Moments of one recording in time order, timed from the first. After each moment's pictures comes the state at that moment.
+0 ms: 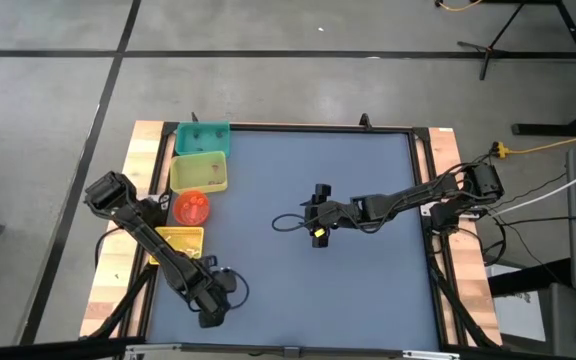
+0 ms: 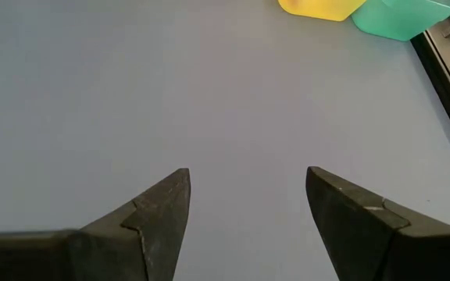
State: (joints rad) left arm -0.75 1.72 1.03 -0.69 -0.05 -0.99; right arm 0.13 1.65 0.89 0.05 0.32 -0.13
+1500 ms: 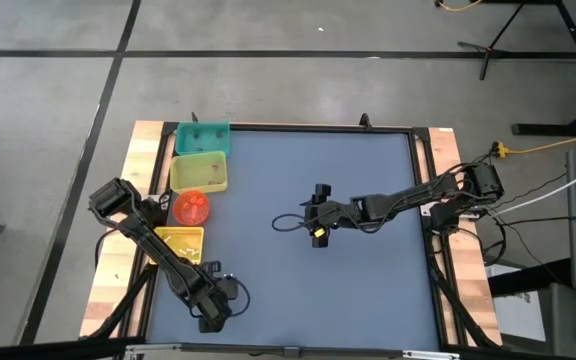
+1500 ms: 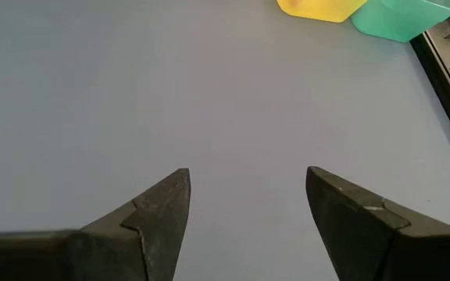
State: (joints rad) left arm -0.77 1.79 1.03 -0.61 -0.04 -0.93; right arm 0.13 1.65 0.89 0.06 0.32 -0.13
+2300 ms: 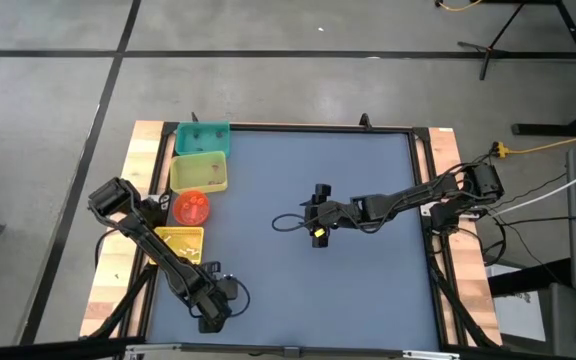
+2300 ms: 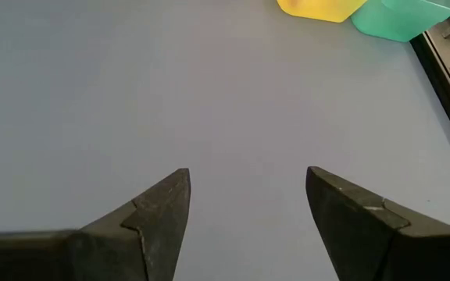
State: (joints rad) left arm -0.77 1.79 1.03 -0.61 -0.04 -0.94; right arm 0.13 1.65 0.89 0.06 0.32 -0.13
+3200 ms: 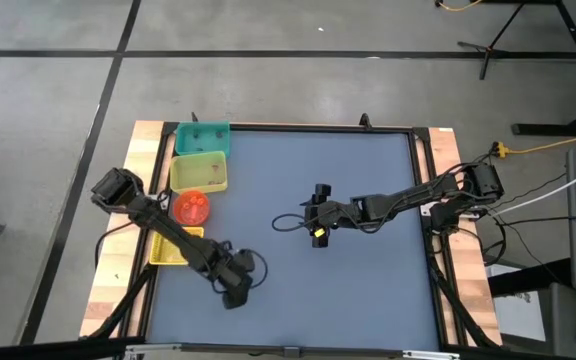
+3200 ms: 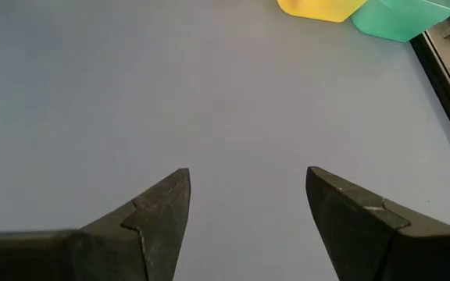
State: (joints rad) left arm -0.56 1.73 1.03 -0.61 -0.07 -0.93; right arm 0.13 1.65 0.89 0.06 0.32 -0.13
